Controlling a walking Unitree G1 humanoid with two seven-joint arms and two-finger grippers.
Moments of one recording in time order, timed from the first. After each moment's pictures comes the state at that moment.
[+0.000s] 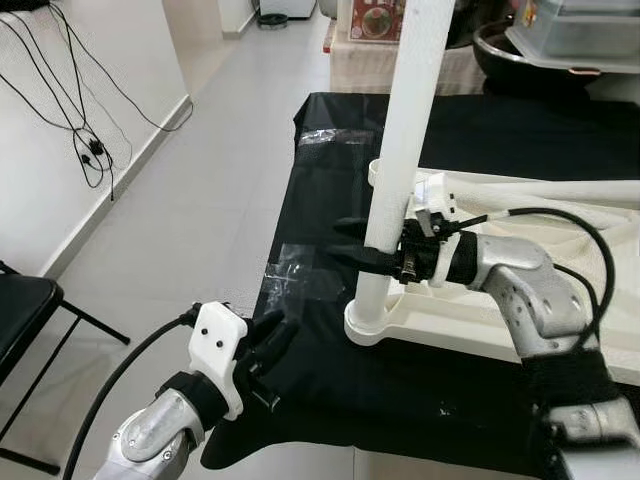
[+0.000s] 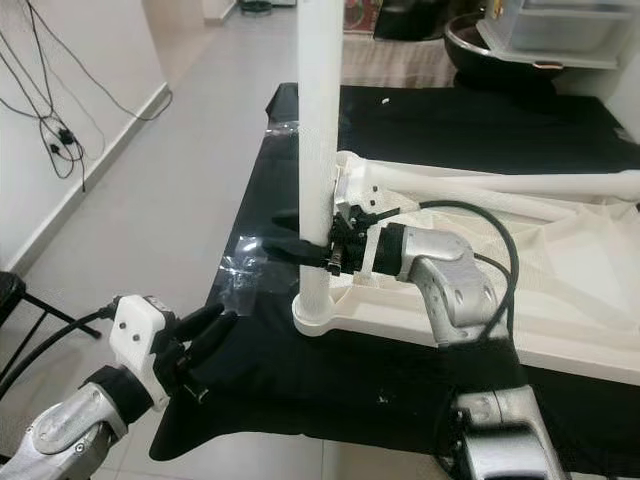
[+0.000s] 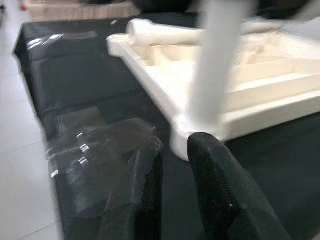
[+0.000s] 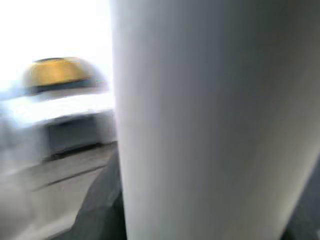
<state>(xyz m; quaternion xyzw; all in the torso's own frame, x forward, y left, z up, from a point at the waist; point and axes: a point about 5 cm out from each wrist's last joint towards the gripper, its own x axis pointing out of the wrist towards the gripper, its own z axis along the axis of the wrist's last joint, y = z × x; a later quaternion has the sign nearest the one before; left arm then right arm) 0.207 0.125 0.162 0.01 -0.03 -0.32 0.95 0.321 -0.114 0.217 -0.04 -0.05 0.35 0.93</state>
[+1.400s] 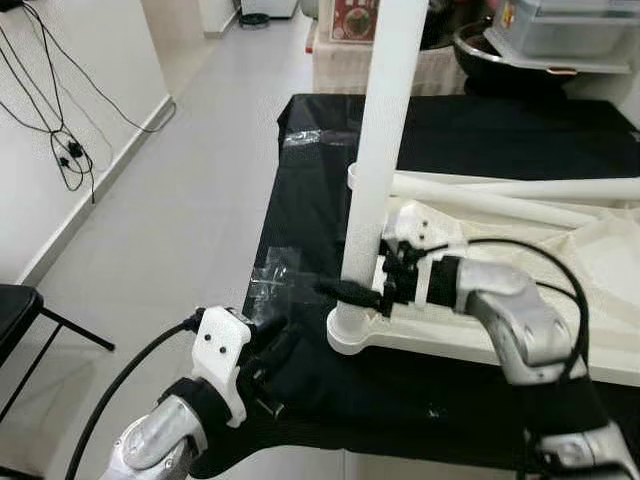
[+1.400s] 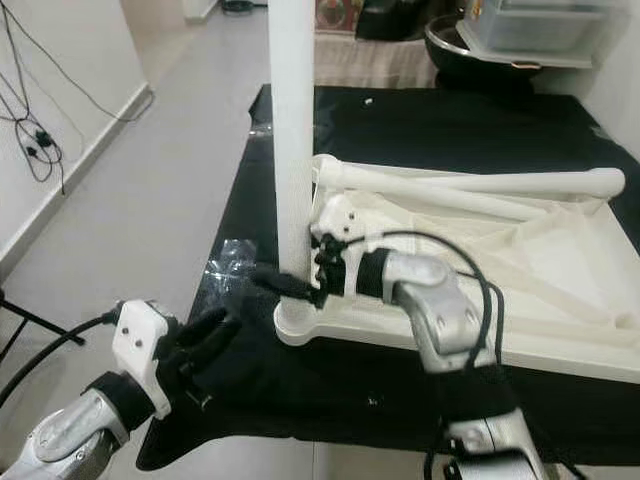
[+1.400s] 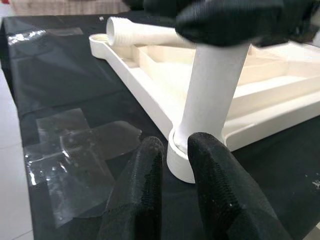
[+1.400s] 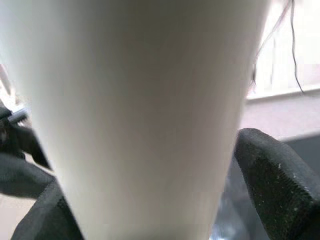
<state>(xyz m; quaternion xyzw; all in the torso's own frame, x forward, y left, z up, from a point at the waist) 0.200 0.119 0.164 0.00 -0.03 -0.32 0.95 0.312 -0.126 0.227 -0.08 -0.01 0.56 0.82</state>
